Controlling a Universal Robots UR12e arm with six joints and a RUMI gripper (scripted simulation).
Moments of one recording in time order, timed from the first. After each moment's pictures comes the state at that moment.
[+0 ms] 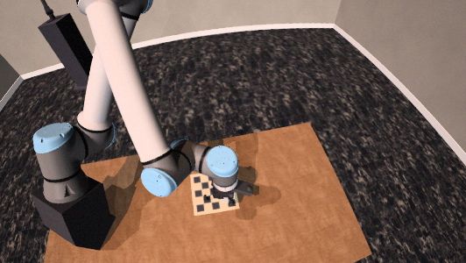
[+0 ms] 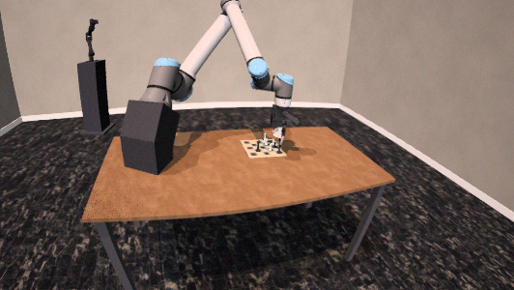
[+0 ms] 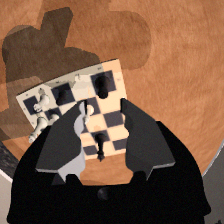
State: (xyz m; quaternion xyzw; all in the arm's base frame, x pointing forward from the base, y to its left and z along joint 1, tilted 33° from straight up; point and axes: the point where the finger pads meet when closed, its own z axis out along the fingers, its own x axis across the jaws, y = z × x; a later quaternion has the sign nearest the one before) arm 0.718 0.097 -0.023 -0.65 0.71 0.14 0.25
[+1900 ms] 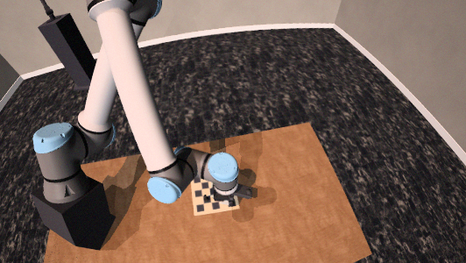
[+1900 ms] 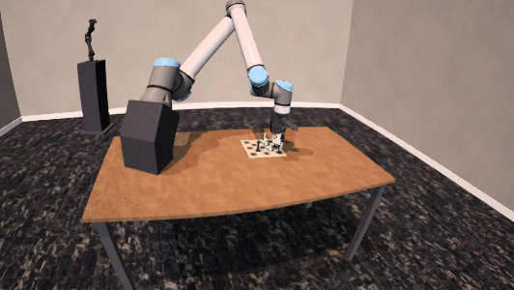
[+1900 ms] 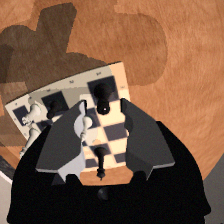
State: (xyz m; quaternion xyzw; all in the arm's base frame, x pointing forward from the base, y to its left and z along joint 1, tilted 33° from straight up) arm 0.725 0.117 -0.056 -0.65 0.71 0.14 0.25
